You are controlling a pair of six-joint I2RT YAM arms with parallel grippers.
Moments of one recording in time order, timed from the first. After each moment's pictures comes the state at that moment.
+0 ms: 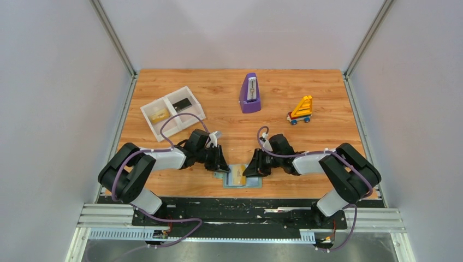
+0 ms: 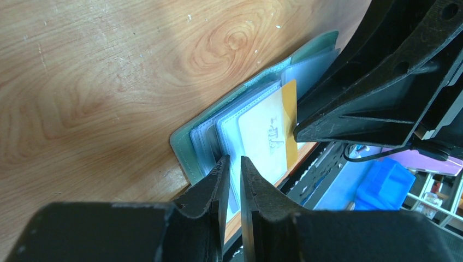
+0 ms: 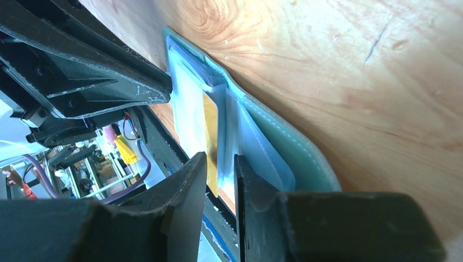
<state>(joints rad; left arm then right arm) -0.60 1.53 0.55 0.11 0.56 -0.68 0.61 1.57 0.47 0.30 -0.64 0.88</state>
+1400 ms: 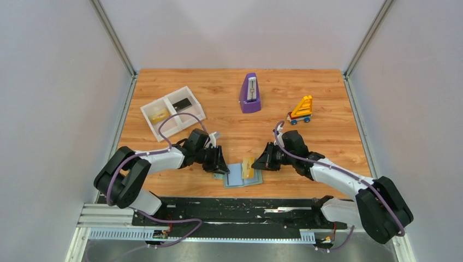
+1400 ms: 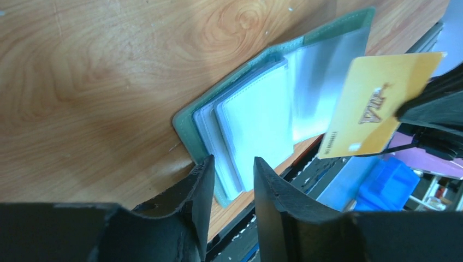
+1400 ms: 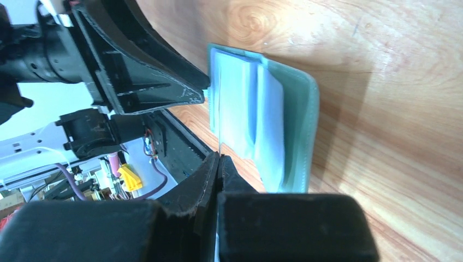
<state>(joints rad) -0.60 1.50 0.57 0.00 0.55 -0.67 0.56 1.21 0.47 0.02 -0.52 0.87</state>
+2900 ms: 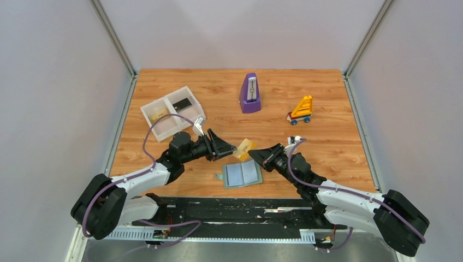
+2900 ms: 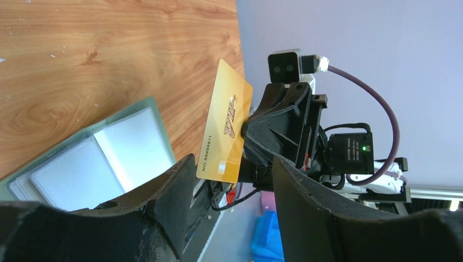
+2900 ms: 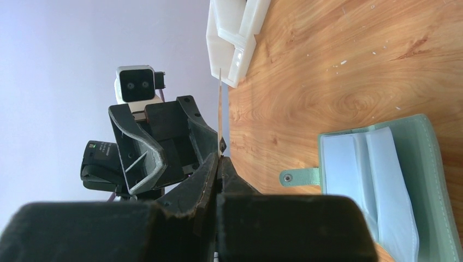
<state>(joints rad) -0.60 1.16 0.38 0.59 0.49 -1.19 0.85 0.97 0.20 0.61 0.13 1.45</state>
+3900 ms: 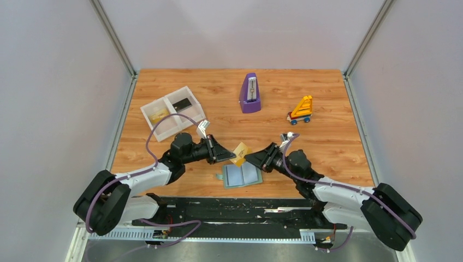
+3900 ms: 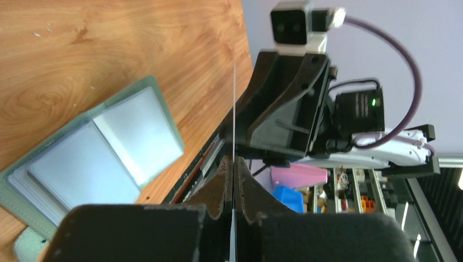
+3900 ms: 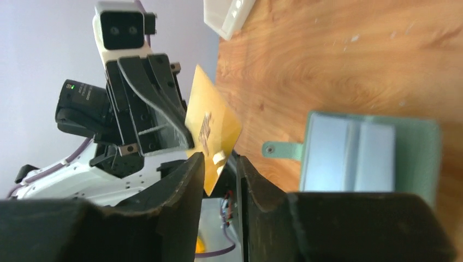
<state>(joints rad) -0.61 1.20 0.36 0.63 0.58 -1.14 0.80 1.09 0.18 0.76 -0.10 1.34</state>
